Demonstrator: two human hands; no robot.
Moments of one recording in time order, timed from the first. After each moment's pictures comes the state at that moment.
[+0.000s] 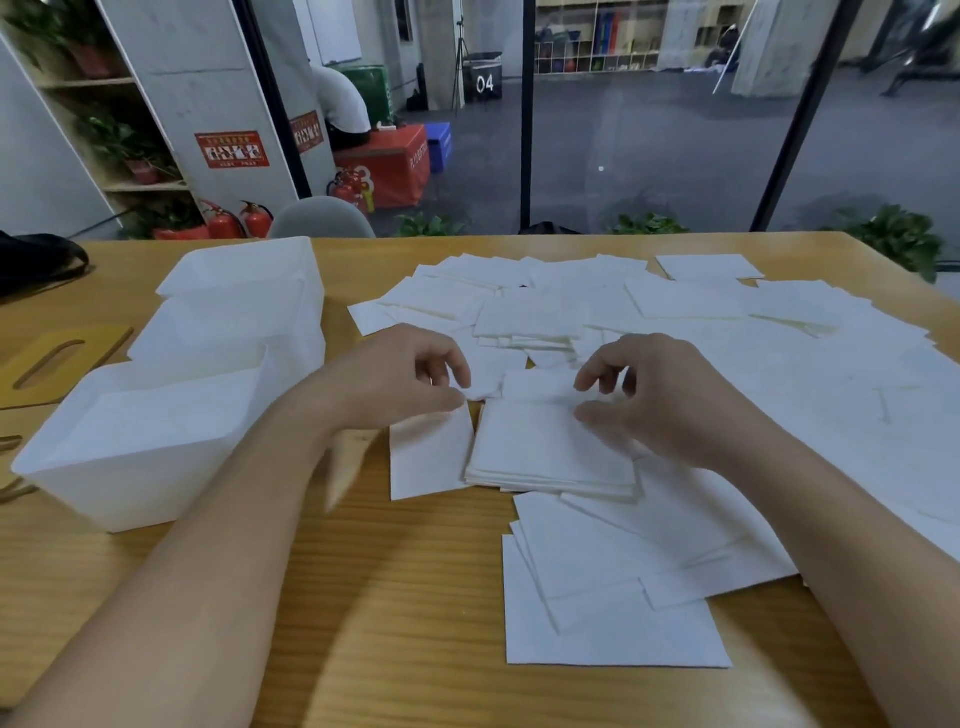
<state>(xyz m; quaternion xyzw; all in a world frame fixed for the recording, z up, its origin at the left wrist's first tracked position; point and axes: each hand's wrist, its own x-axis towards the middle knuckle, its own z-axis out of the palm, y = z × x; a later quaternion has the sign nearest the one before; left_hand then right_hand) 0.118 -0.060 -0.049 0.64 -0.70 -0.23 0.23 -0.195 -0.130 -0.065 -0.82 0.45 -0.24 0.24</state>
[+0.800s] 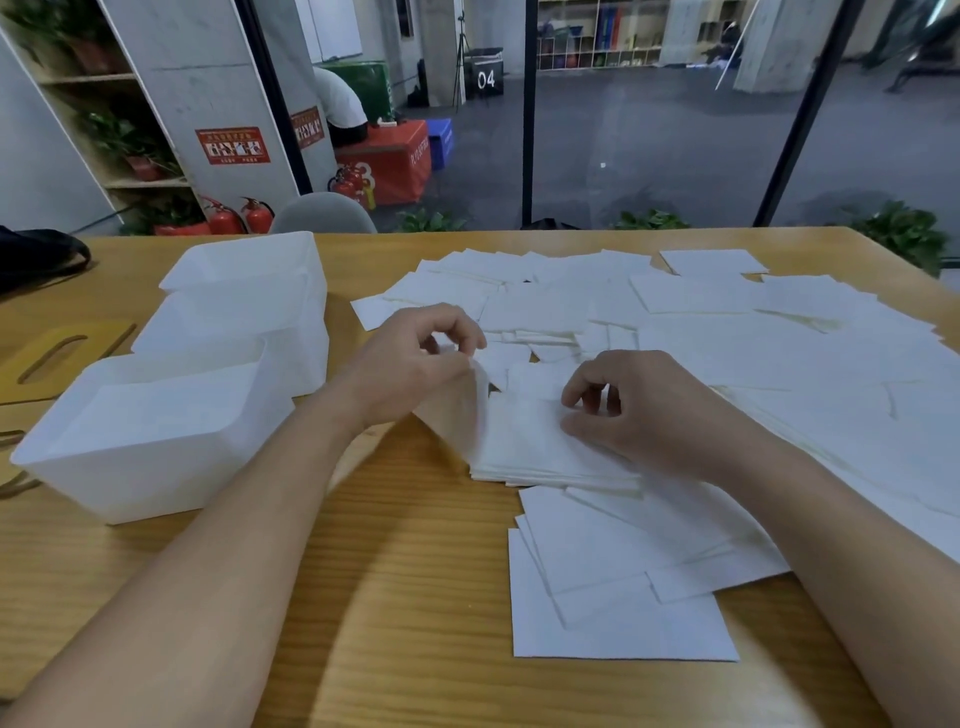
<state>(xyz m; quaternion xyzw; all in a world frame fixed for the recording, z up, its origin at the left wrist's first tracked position) 0.109 -0.067 -0.062 0.57 -0.70 -0.22 0.38 -0.186 -0.116 -0.070 -0.87 0.40 -0.20 0.22</state>
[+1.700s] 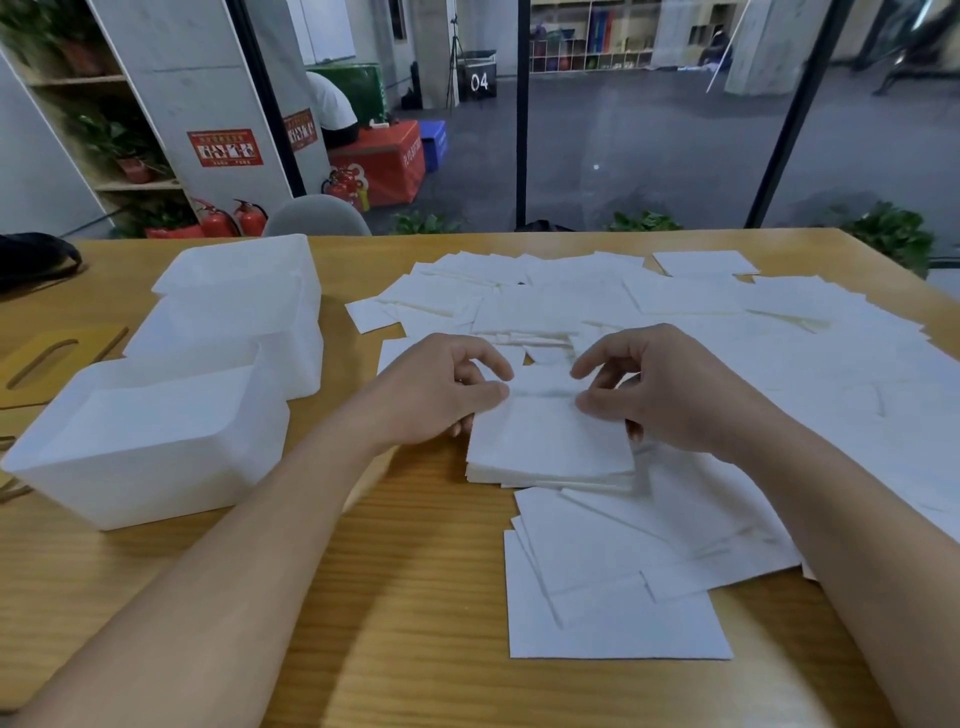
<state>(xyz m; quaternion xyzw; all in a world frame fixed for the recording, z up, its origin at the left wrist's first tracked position) 0.083 -0.063 -0.070 0.60 -0.67 -0.31 0.31 -0.198 -0.131 -0.058 -0.80 0.43 -0.24 0.35</state>
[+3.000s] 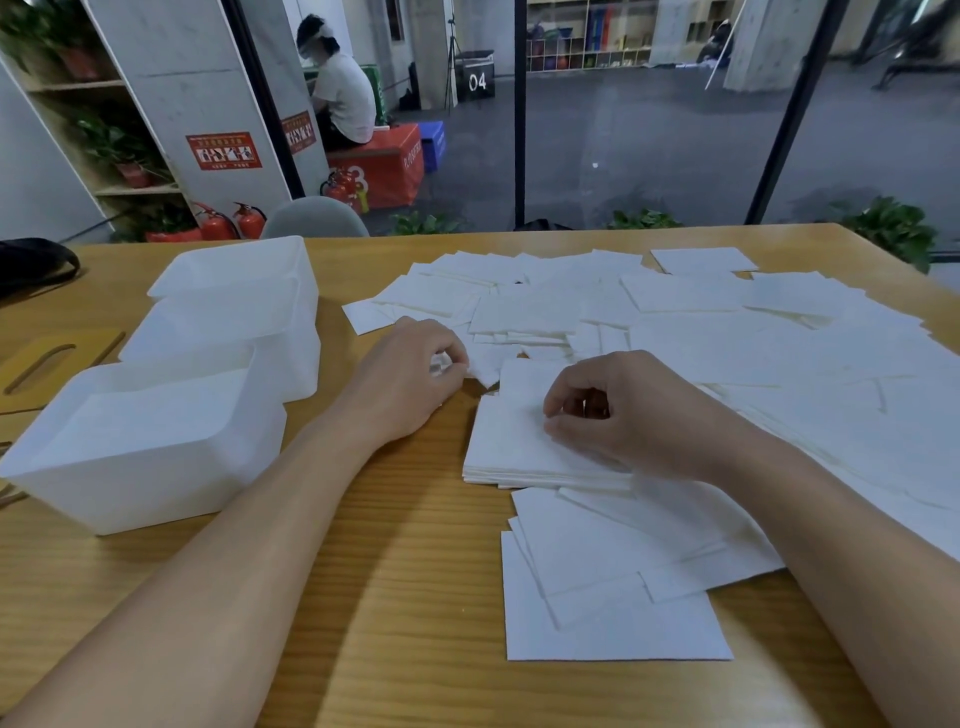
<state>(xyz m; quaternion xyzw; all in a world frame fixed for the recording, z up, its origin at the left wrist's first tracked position) 0.106 -0.079 -0.087 0.66 -0.70 -0.06 0.27 -0.187 -0.115 -0.068 -0.88 0.35 -0.20 0.26</state>
